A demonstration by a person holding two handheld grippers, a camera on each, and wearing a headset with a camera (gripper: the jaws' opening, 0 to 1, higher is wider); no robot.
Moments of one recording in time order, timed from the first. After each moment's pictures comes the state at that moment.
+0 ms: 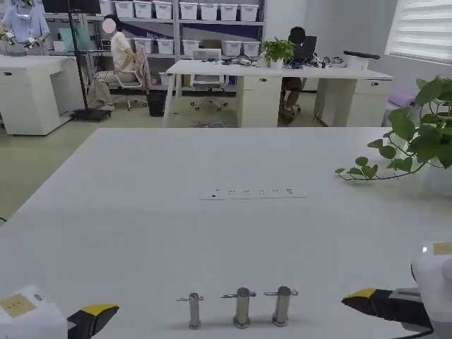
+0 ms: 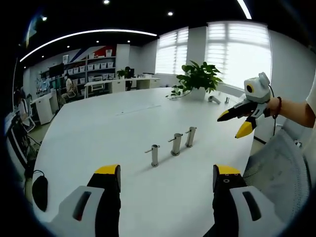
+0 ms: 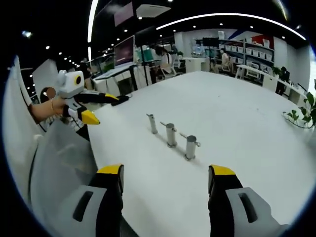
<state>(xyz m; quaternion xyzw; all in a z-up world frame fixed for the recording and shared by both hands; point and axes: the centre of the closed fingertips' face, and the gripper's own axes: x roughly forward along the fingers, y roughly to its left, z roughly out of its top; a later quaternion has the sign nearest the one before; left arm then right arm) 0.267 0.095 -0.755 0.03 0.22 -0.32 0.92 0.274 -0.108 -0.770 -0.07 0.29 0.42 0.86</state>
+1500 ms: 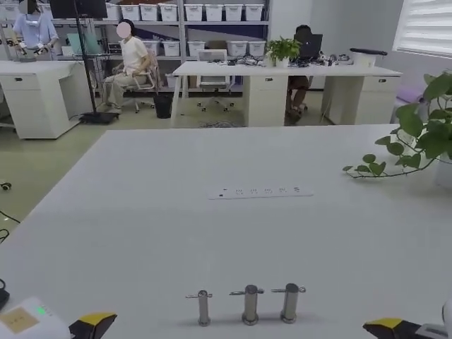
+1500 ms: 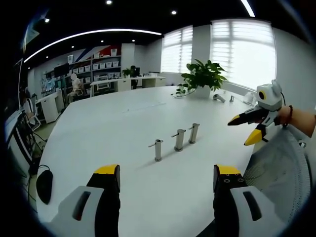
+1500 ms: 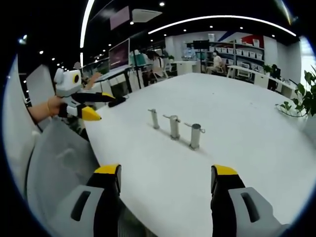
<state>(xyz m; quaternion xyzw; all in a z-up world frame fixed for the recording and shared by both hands) 0.257 0.103 -0.757 0.04 0.22 -0.29 0.93 0.248 -0.110 -0.784 -0.07 0.29 0.39 0.87</state>
